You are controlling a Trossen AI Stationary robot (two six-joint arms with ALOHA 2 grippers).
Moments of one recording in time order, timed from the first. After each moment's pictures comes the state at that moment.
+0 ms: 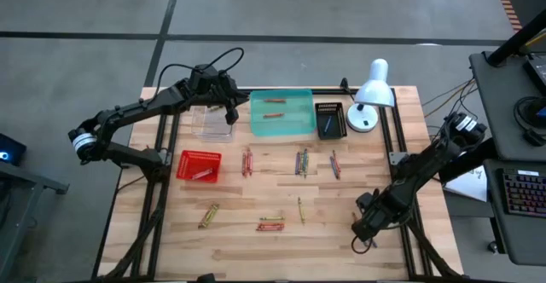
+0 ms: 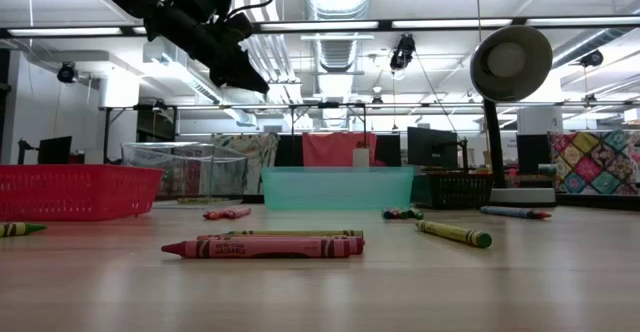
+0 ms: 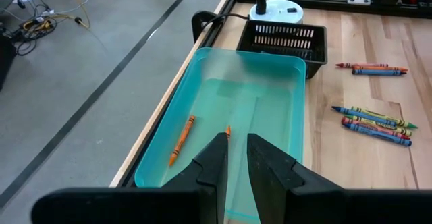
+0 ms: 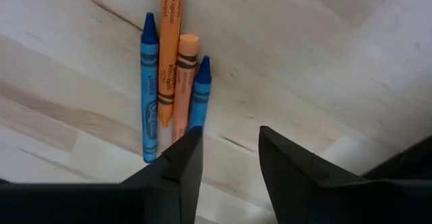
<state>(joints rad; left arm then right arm) 0.66 1.29 0.93 -0.17 0.25 0.26 0.77 1.42 0.69 -0.66 -0.29 1.81</state>
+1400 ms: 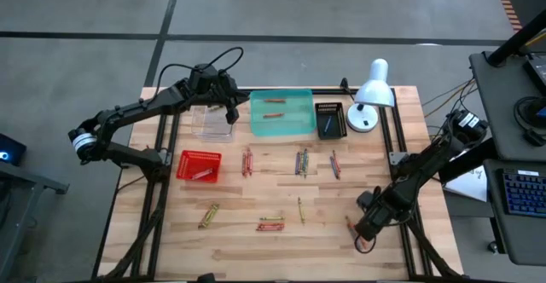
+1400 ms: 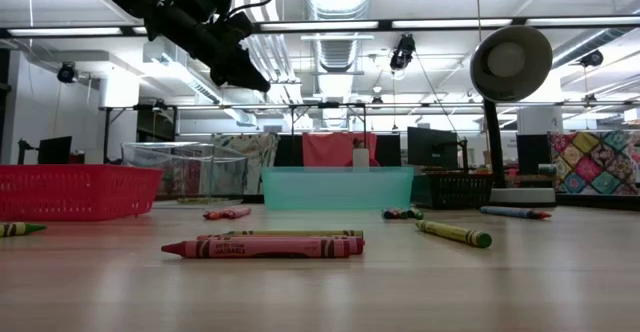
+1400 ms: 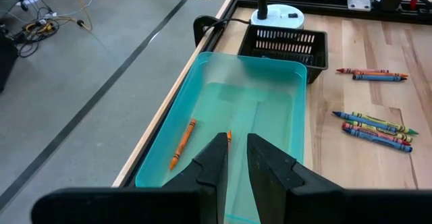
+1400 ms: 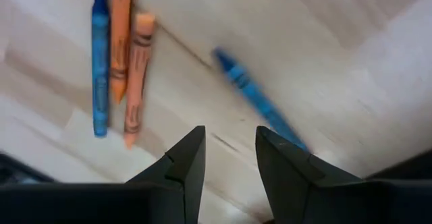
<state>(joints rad) 0.66 1.29 0.93 -0.16 0.25 0.25 0.77 1.36 0.66 -0.67 -0.27 1.65</state>
